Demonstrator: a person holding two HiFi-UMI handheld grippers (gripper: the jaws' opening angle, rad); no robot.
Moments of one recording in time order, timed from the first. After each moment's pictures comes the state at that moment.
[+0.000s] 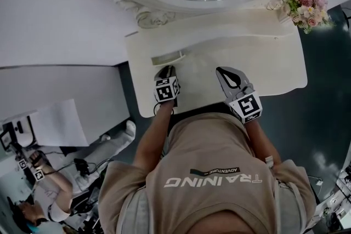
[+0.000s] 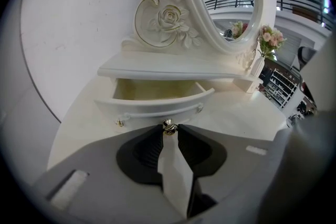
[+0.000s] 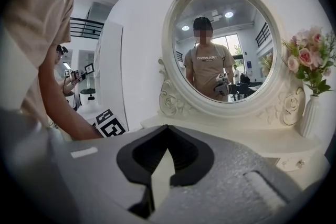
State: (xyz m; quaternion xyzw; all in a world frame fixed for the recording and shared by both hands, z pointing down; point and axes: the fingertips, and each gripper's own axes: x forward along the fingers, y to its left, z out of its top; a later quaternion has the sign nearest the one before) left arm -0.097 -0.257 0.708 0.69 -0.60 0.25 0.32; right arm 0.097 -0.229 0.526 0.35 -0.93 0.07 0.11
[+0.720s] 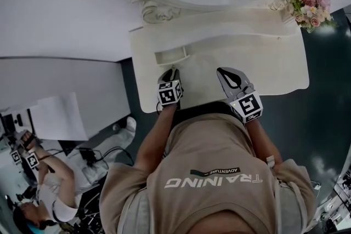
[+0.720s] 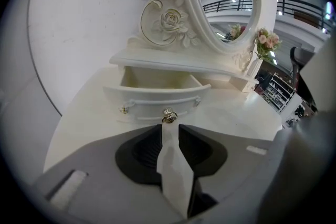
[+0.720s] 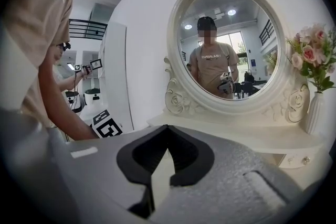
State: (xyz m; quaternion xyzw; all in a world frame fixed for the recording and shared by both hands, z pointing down) left arm -0.093 -0.222 0.710 0.69 -0.60 0.23 0.33; right arm 0.090 -0.212 0.534 0.33 -0.93 0.08 0.12
